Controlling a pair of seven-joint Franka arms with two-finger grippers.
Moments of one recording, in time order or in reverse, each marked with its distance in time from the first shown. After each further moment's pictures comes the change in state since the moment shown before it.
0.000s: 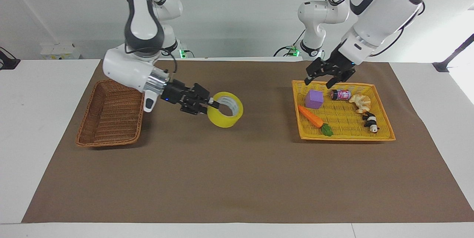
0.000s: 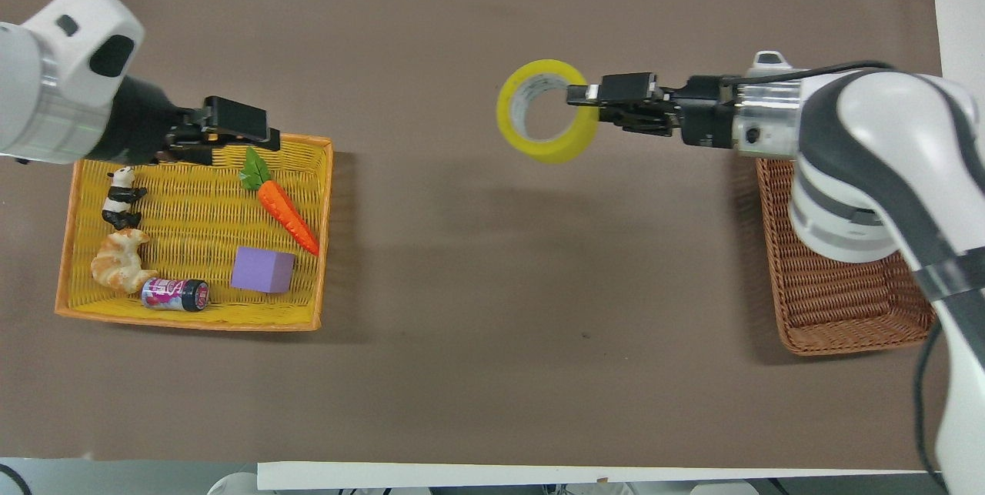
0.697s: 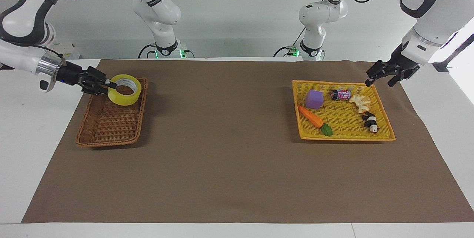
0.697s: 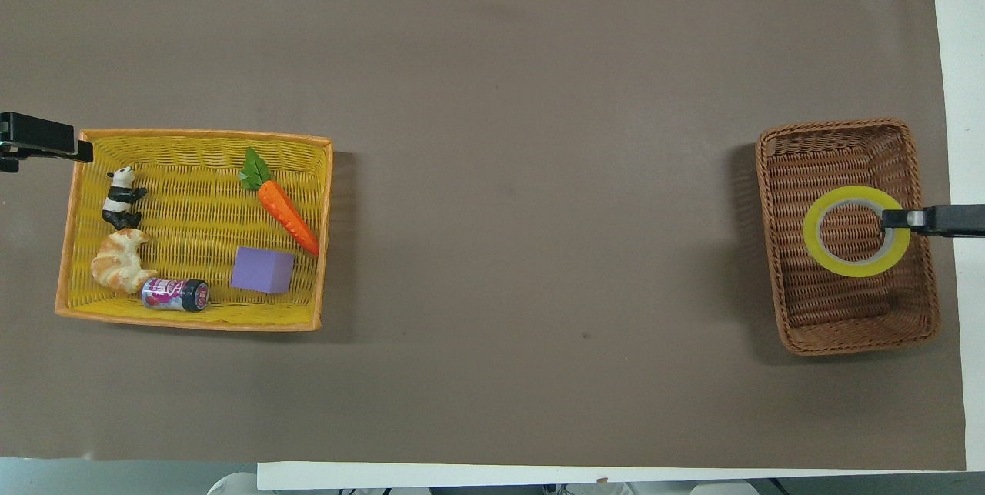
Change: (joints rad) left arm 0.216 -0.002 0.002 -0.008 0.160 -0.042 0.193; right arm -0.667 0.026 -0.007 -0.028 -0.426 -0.495 -0.400
